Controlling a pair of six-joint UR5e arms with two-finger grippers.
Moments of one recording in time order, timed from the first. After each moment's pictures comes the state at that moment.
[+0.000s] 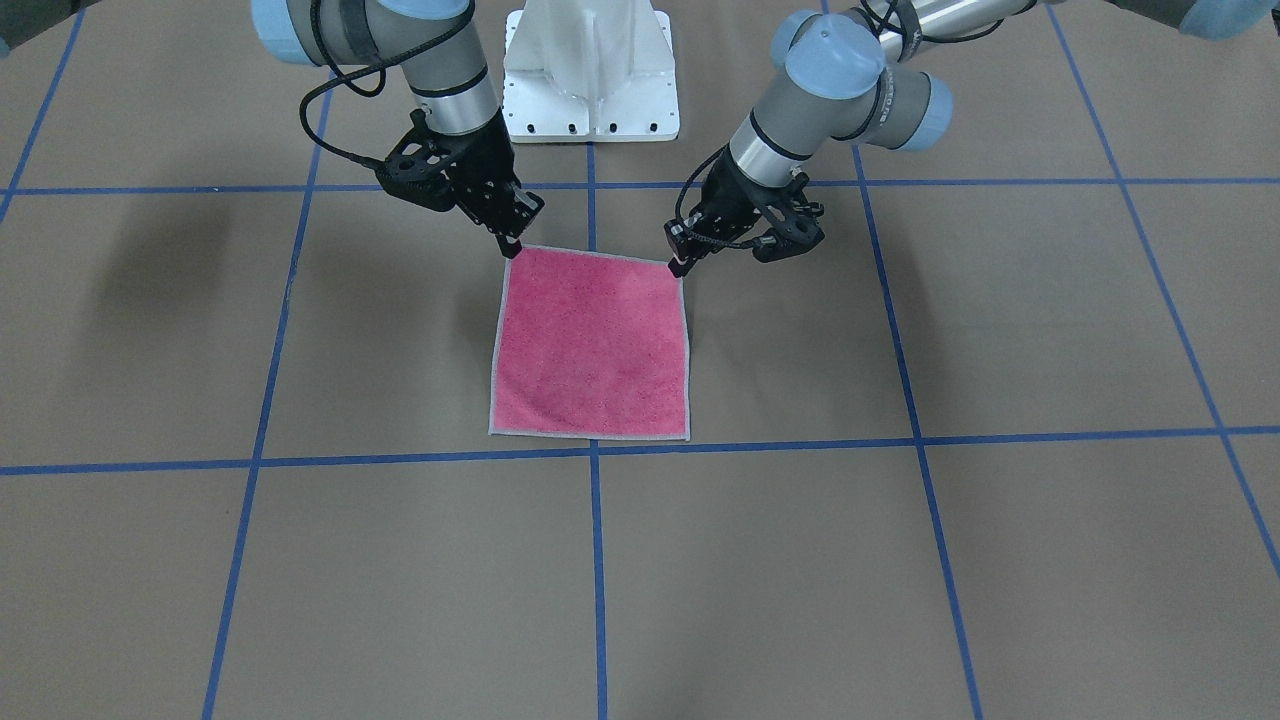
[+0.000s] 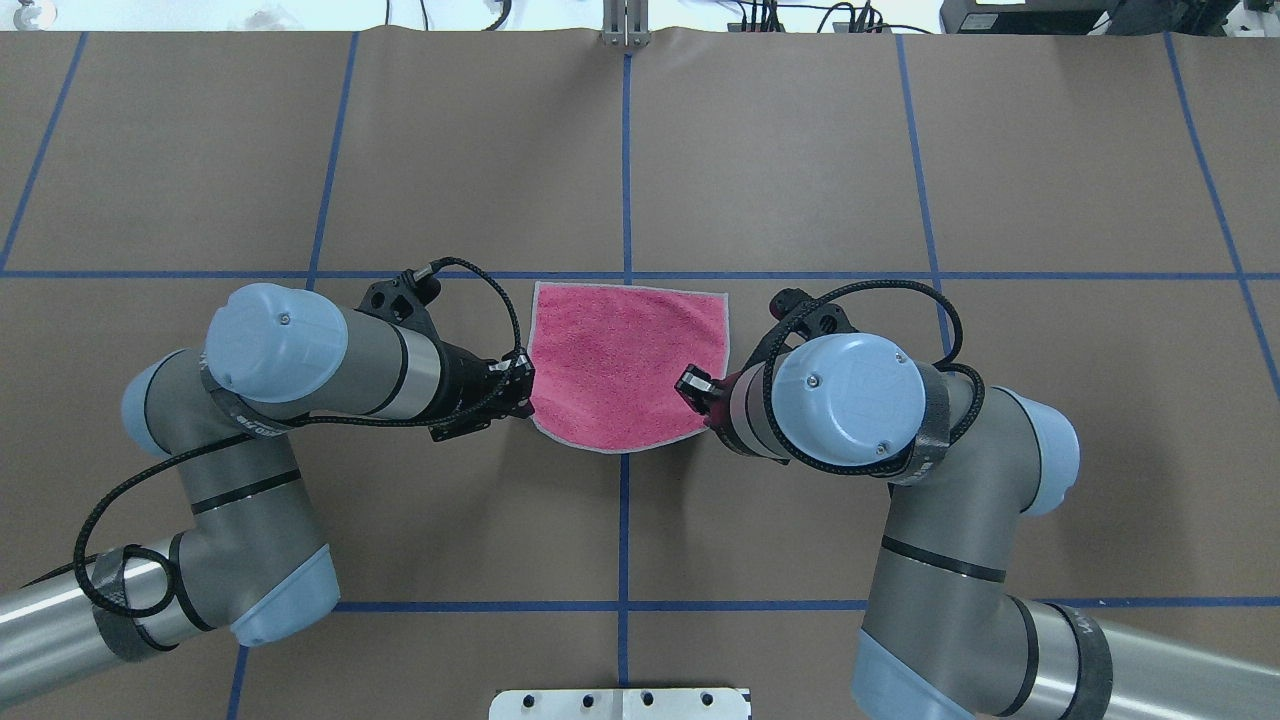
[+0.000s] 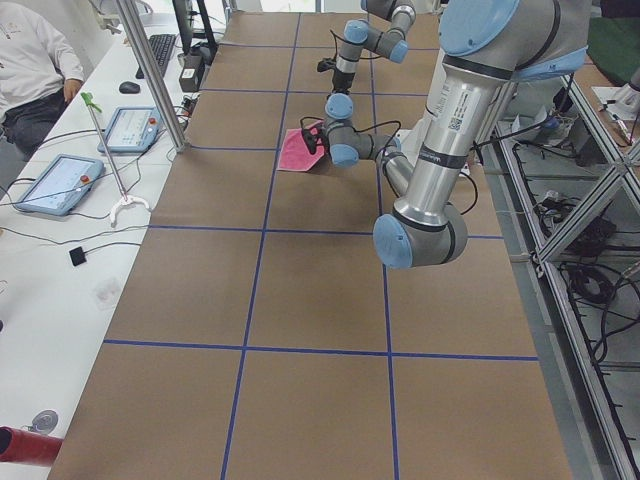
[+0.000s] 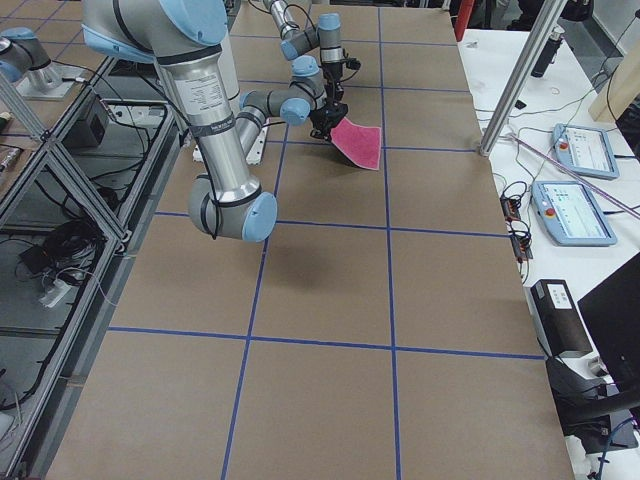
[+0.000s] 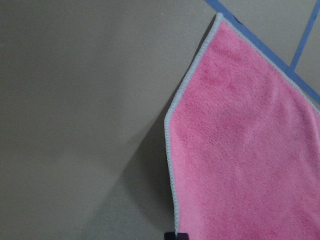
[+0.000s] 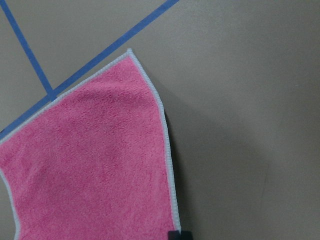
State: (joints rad) left arm -0.51 -2.01 -1.76 -2.14 -1.90 -1.84; right arm 0.40 -1.09 1.93 -1.48 1.65 1.91
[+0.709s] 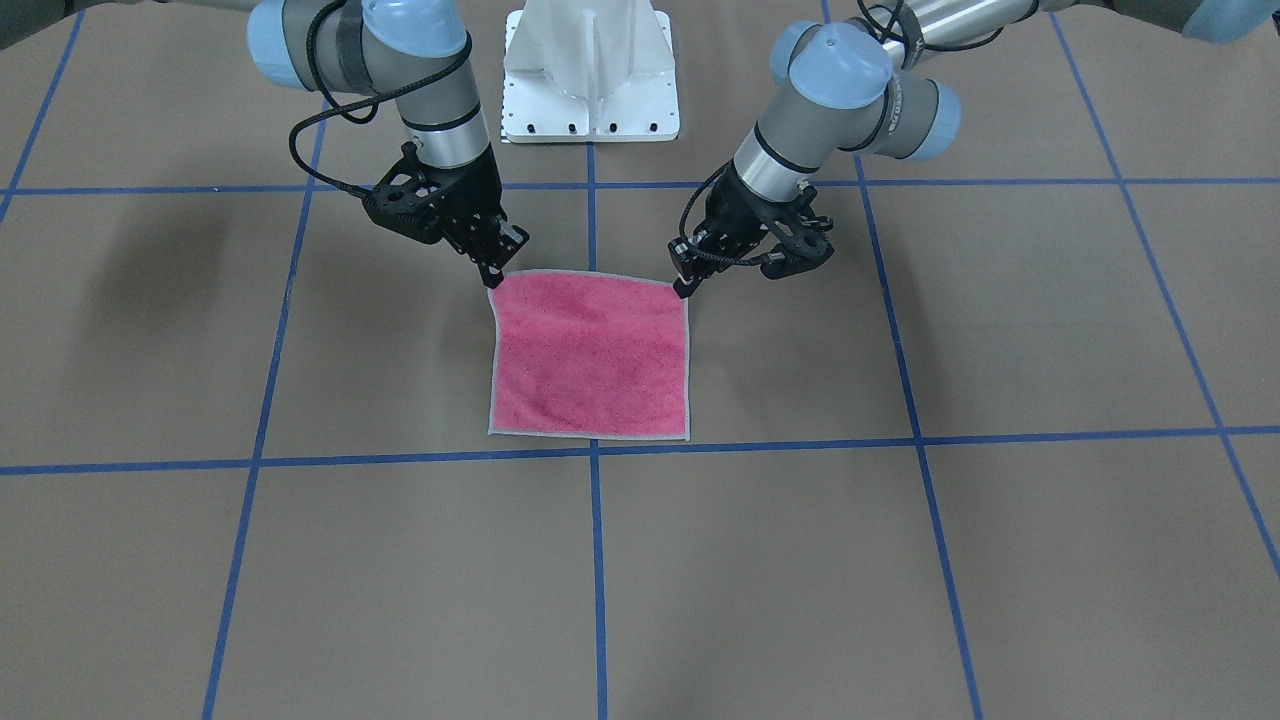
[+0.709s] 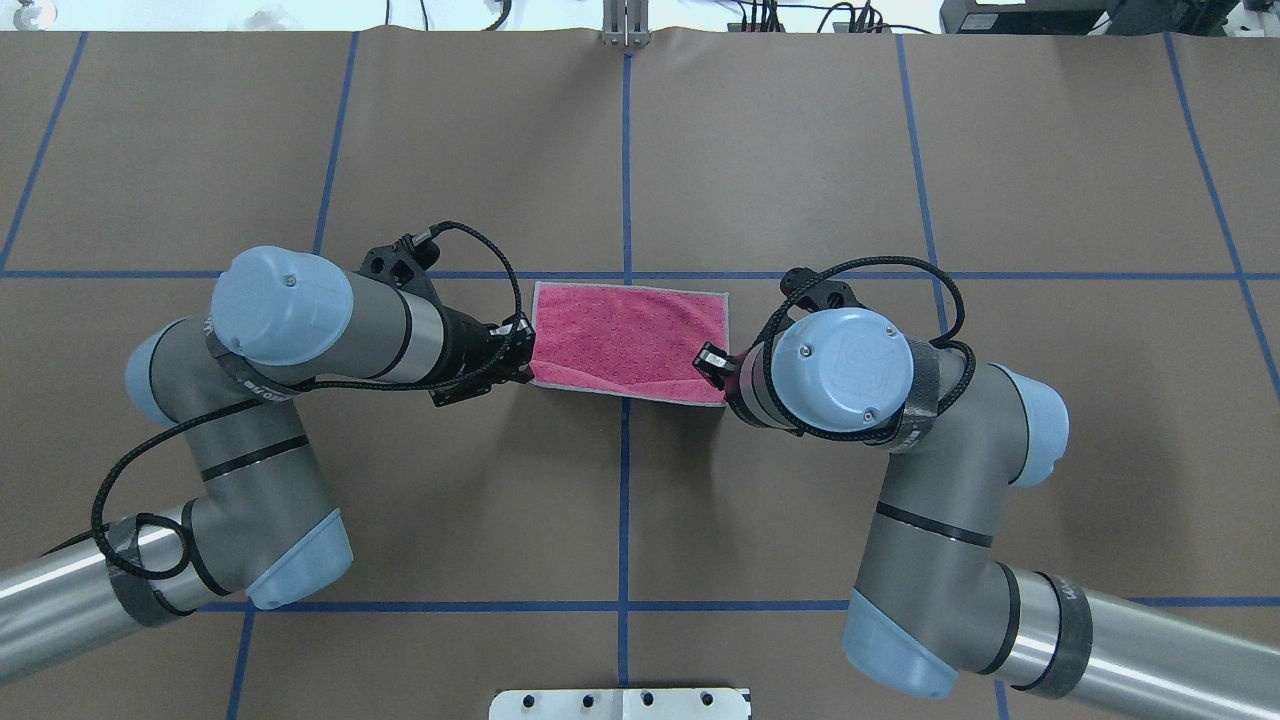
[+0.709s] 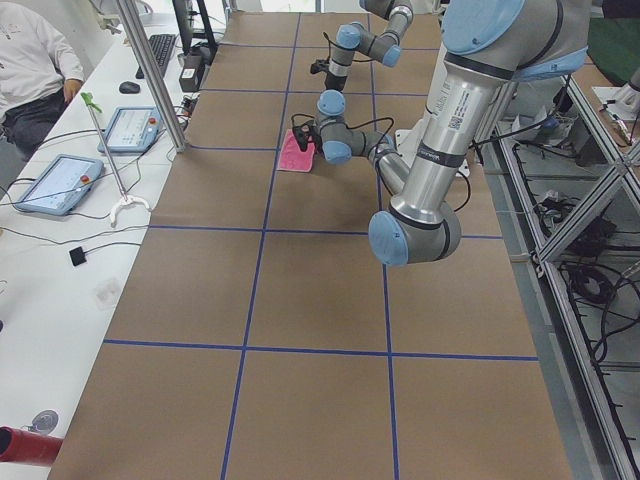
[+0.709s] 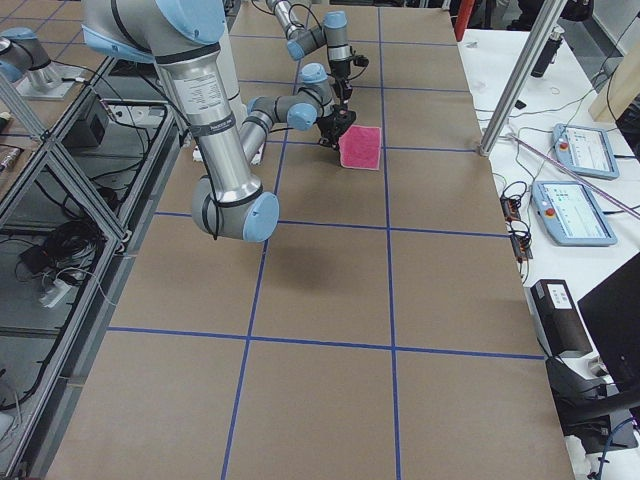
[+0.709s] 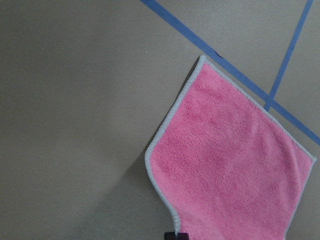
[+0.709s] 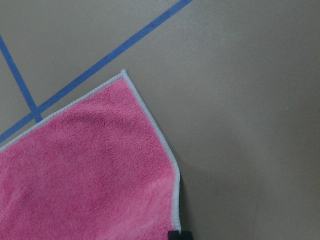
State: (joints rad) left arm -0.55 -2.06 -1.71 -2.13 -1.89 -1.82; right arm 0.44 -1.08 1.86 -1.48 1.64 1.86
